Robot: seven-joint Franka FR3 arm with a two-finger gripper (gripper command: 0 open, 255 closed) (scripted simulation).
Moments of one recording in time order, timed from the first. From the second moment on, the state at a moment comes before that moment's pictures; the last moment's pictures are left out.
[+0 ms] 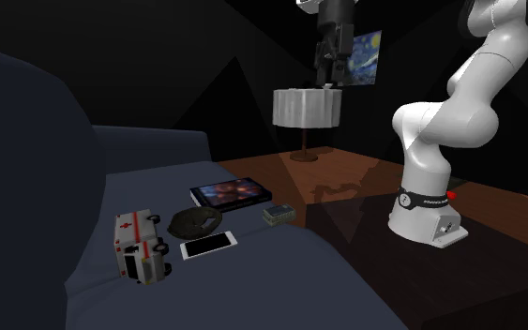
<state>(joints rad) -0.02 -0.76 -0.04 -2.36 0.01 1.66 0.09</state>
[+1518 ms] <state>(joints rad) -0.06 -0.42 -0.33 -2.73 -0.17 2.36 -0.34</state>
